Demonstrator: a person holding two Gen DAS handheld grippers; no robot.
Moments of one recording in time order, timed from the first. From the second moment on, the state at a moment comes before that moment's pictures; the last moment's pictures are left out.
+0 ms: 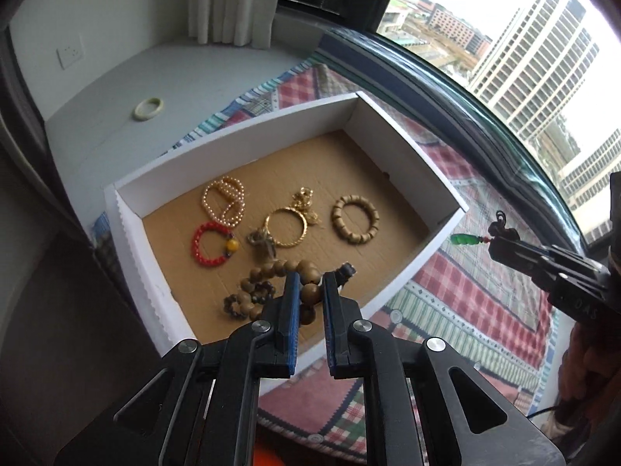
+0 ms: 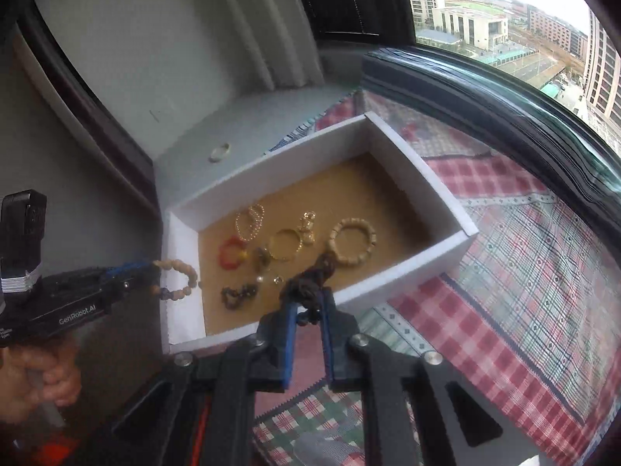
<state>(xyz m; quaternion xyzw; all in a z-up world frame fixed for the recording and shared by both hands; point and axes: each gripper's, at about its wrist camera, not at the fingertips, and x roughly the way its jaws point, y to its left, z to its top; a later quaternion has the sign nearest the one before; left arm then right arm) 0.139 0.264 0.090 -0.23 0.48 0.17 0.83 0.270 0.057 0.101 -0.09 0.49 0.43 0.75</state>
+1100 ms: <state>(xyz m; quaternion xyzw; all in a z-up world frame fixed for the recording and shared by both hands) 0.102 0.280 0.135 -0.19 0.43 0.37 0.80 0.253 0.138 0.121 -0.23 0.44 0.37 0.78</state>
